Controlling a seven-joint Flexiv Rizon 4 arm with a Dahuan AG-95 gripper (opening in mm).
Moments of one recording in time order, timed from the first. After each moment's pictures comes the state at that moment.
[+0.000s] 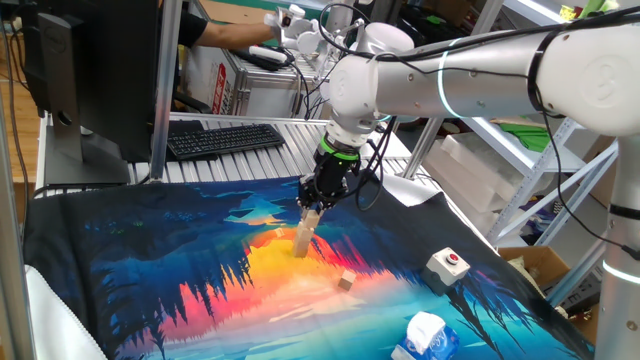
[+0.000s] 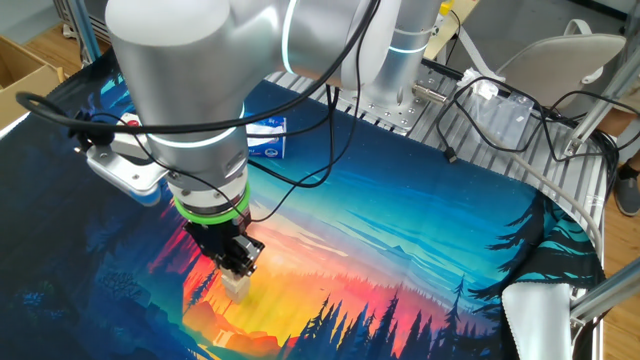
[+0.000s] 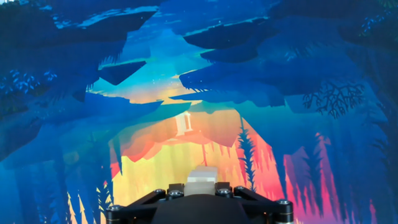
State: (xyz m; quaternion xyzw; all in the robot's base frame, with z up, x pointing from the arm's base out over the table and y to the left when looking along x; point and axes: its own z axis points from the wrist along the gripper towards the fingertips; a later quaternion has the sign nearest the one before) arm 0.677 0.010 0.111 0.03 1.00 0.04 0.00
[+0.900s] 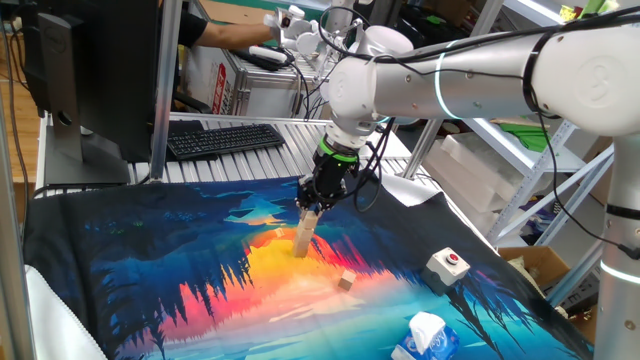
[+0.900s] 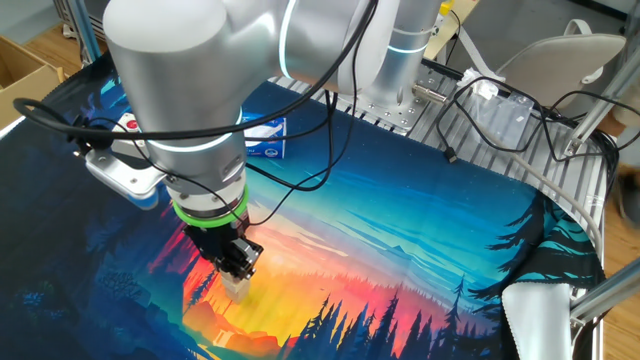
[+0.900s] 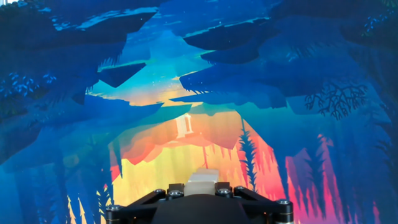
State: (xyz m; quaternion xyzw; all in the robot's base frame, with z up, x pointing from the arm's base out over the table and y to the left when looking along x) arm 0.678 0.010 0.107 0.03 1.00 0.04 0.00
